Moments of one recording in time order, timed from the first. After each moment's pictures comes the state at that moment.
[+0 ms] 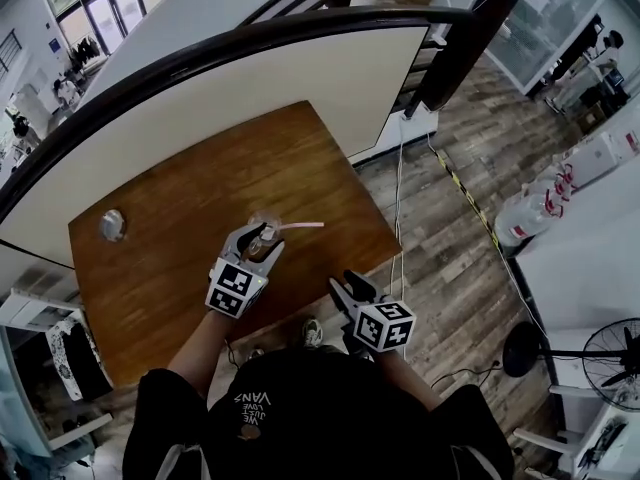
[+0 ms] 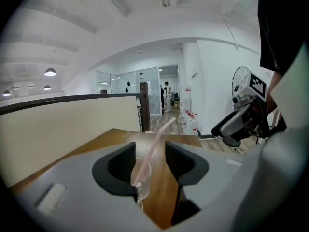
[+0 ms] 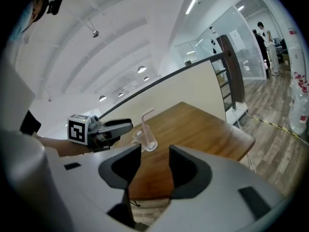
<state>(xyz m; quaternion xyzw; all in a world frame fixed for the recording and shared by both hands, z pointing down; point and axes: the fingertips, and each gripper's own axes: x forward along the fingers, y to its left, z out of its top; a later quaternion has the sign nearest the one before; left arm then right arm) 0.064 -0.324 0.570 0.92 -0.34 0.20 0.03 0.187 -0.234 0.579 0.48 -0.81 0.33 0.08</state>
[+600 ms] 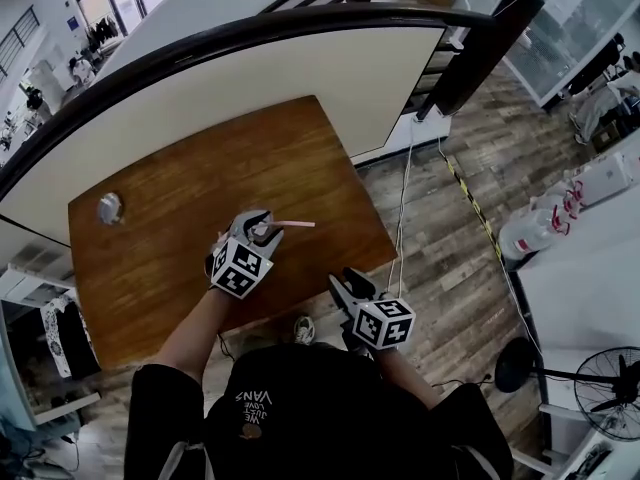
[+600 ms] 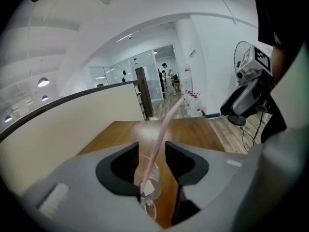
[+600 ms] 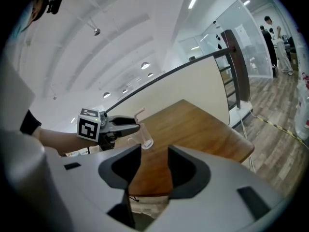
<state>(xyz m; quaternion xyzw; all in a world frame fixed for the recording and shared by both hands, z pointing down) 0.084 -0.349 0.612 0.88 -0.34 0.32 0.01 0.212 -0.246 0.591 0.45 -0.83 0.33 0.10</state>
